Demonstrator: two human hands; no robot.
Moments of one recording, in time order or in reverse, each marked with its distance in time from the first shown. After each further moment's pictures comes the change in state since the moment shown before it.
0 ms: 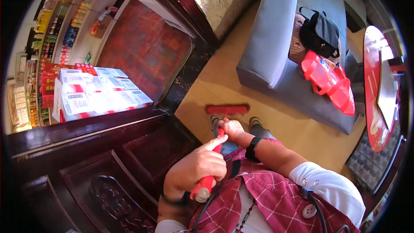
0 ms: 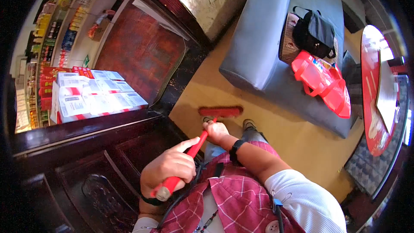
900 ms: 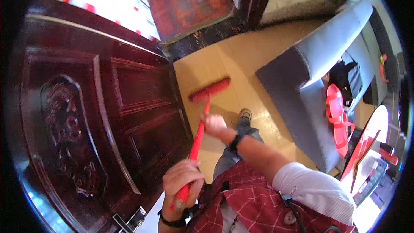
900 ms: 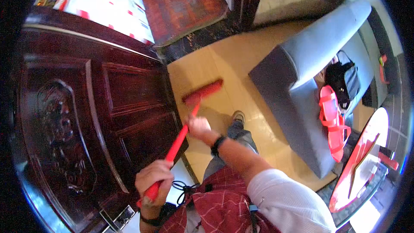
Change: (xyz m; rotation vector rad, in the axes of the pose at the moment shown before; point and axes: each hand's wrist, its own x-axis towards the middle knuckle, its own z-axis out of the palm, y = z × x) left_hand -0.116 0.027 0.220 0.158 1.406 -0.454; right_hand -0.047 -0.039 0.130 -0.344 -0.463 -0.301
